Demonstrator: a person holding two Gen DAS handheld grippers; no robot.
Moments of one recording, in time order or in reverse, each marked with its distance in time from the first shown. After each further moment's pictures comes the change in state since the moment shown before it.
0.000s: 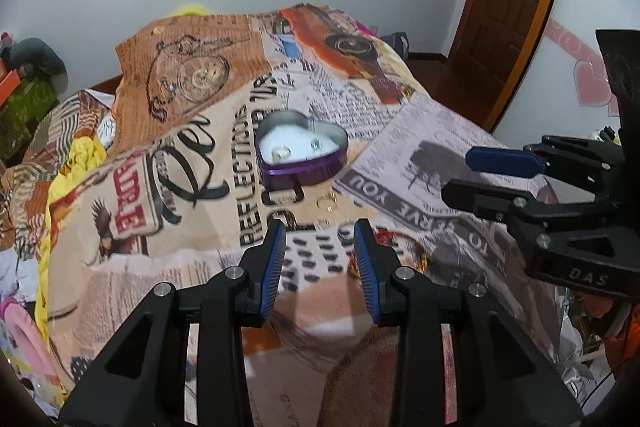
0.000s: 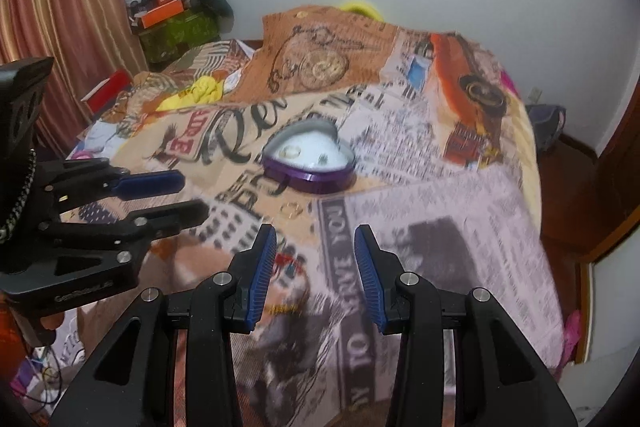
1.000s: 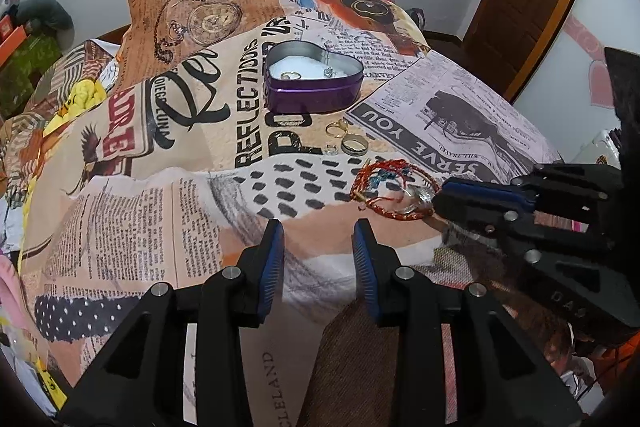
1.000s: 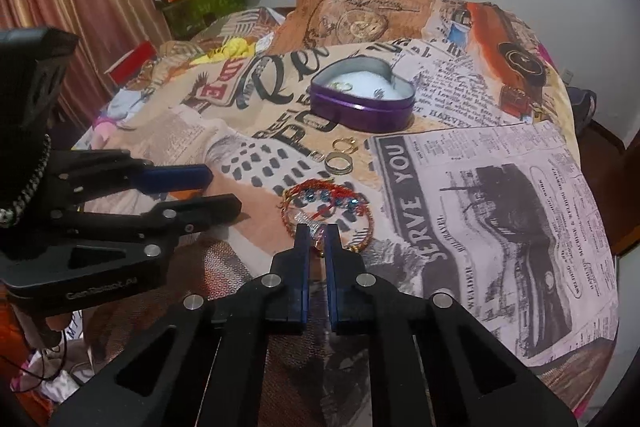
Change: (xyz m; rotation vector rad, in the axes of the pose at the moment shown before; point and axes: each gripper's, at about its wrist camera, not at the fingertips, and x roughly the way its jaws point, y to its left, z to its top) left arm 0.019 0.004 -0.040 -0.079 0.101 0.008; right arm 0.027 0.023 -0.040 -0.018 0.065 0.093
